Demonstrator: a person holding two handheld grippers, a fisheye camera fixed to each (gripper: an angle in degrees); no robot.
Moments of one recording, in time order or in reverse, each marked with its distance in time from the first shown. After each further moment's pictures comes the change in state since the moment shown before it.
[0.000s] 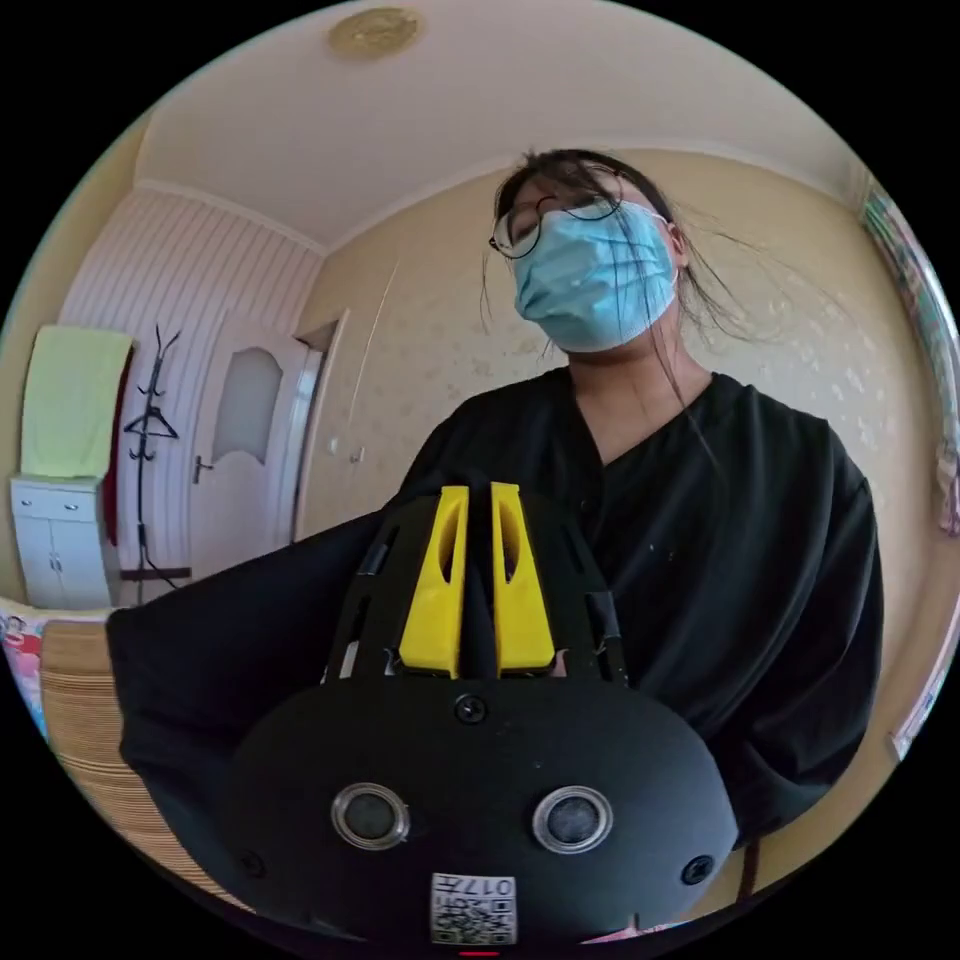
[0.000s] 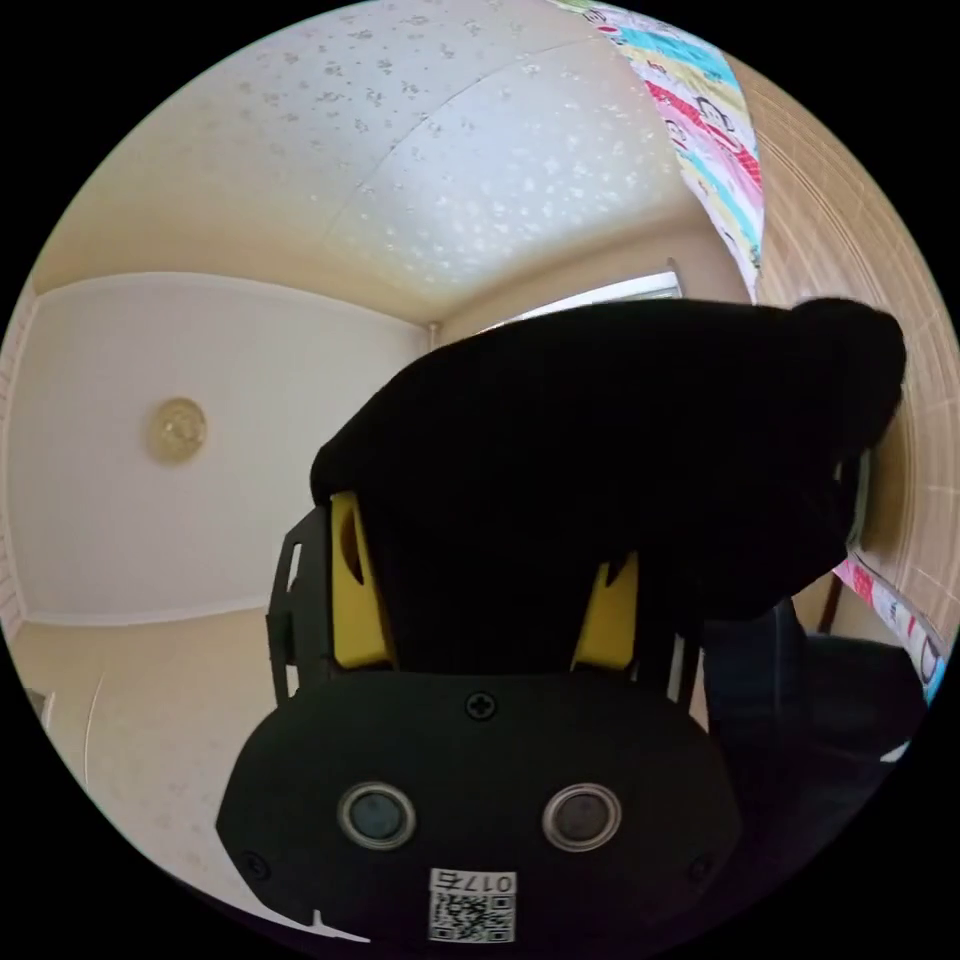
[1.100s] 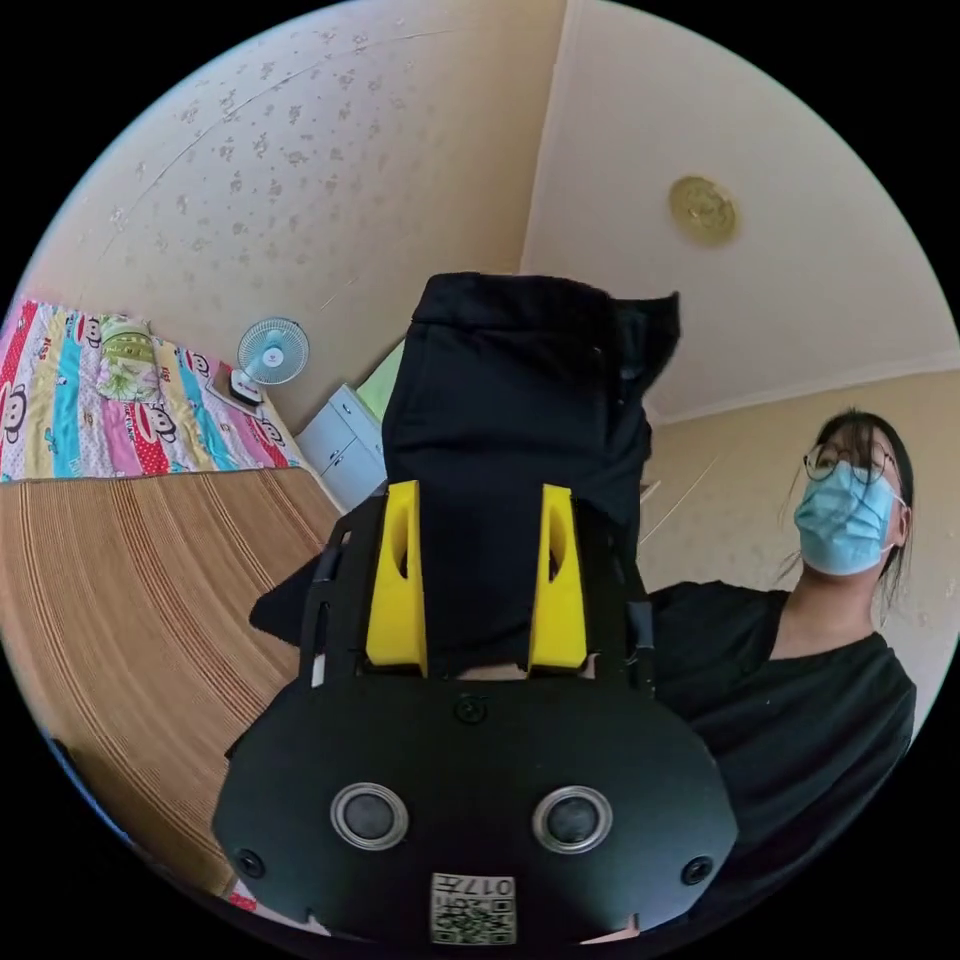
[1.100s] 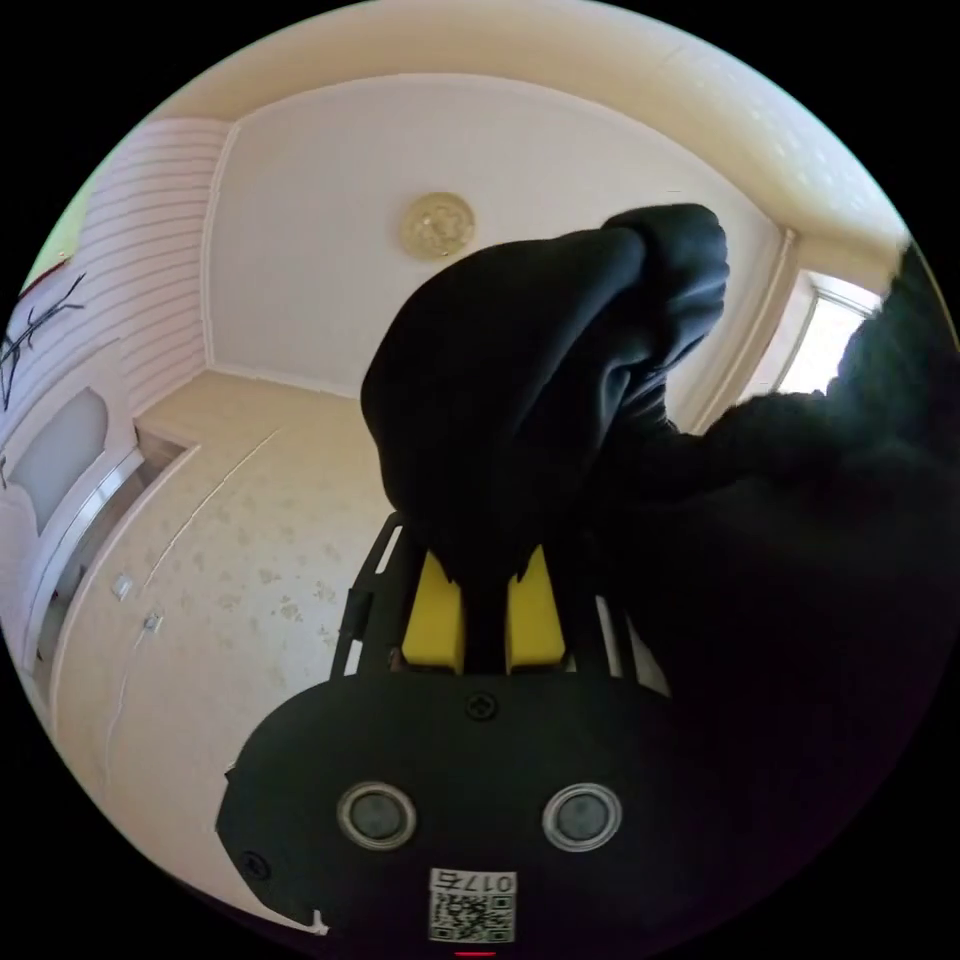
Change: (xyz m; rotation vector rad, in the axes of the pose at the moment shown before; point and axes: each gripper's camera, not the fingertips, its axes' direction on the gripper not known) left arm -0.075 0.087 -0.141 0.552 -0.835 -0.552; right arm -0.093 0.073 0.249 -0.517 -0.718 -0.566
